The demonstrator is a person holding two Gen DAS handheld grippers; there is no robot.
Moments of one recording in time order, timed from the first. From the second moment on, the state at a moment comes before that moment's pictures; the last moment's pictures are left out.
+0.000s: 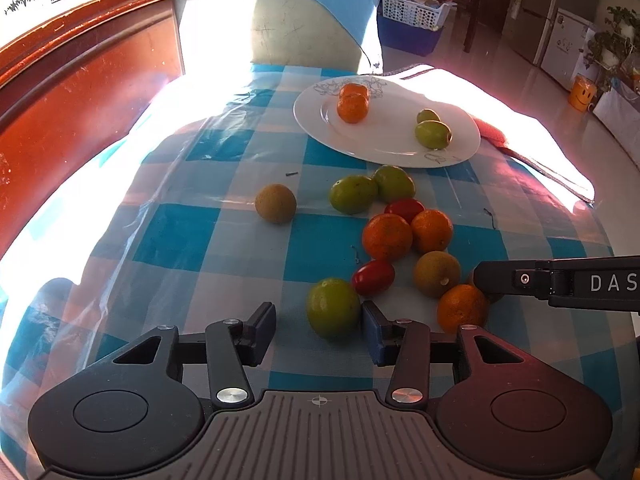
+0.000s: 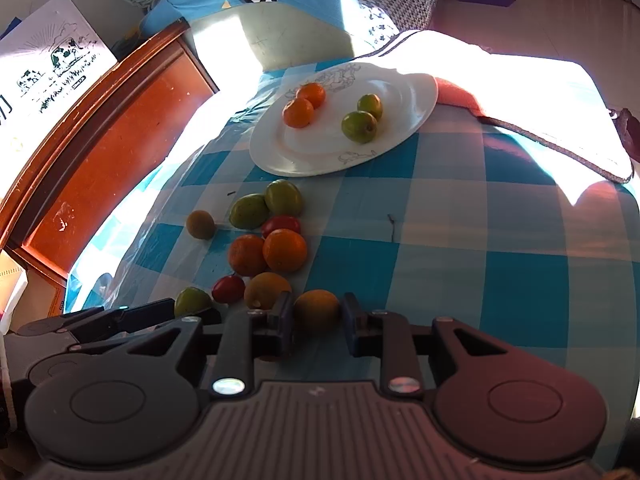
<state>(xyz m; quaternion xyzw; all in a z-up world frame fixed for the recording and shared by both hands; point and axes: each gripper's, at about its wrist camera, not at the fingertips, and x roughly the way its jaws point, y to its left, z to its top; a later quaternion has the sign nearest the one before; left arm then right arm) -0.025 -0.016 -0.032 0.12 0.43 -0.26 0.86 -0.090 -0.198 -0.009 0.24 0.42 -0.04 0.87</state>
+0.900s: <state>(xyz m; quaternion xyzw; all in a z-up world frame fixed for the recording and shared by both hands) -0.027 -0.016 -0.011 0.09 0.39 -0.27 0.87 -0.090 -0.208 0.006 0.26 0.39 -0.05 0.88</state>
